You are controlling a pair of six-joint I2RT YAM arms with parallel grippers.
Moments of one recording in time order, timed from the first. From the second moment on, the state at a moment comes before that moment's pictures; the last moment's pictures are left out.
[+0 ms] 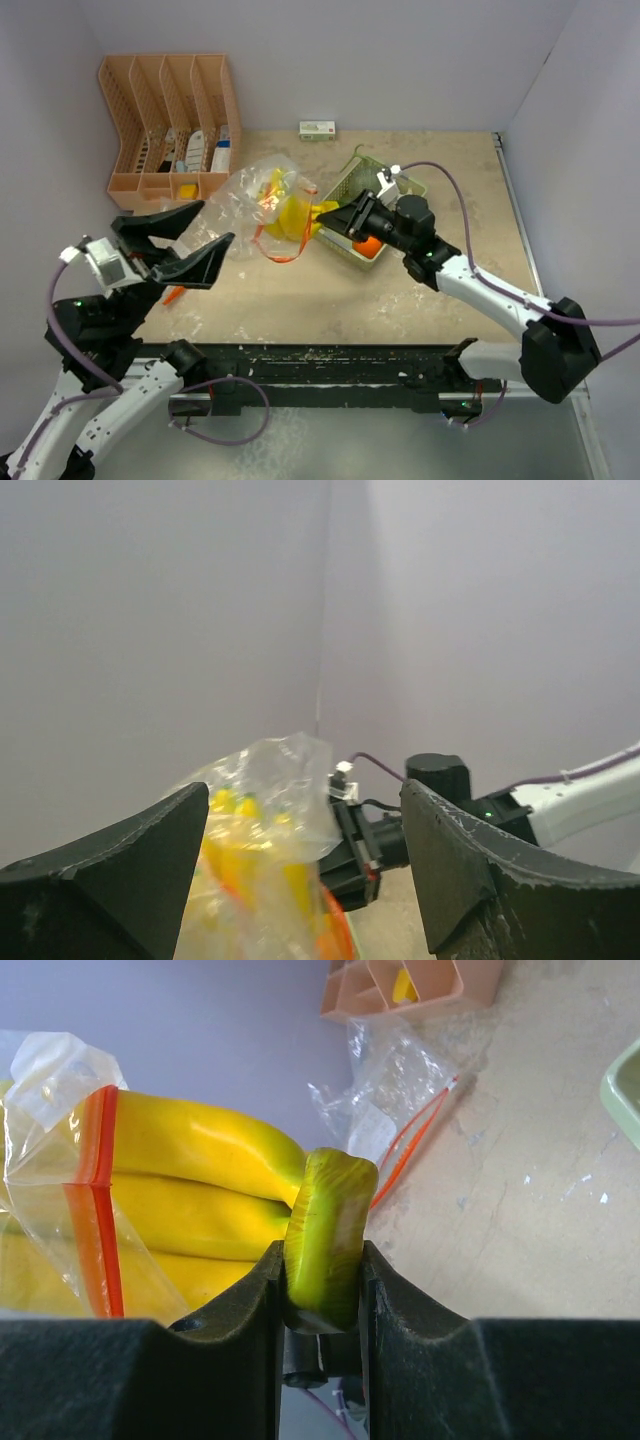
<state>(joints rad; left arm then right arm) -0.64 0.40 0.84 0.15 0.17 -0.20 0.63 1.28 0.78 0.35 -0.29 1.12</state>
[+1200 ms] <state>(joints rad) -0.64 0.22 0.64 0.01 0.02 -0.22 0.55 1.01 1.01 0.00 -0.66 1.04</state>
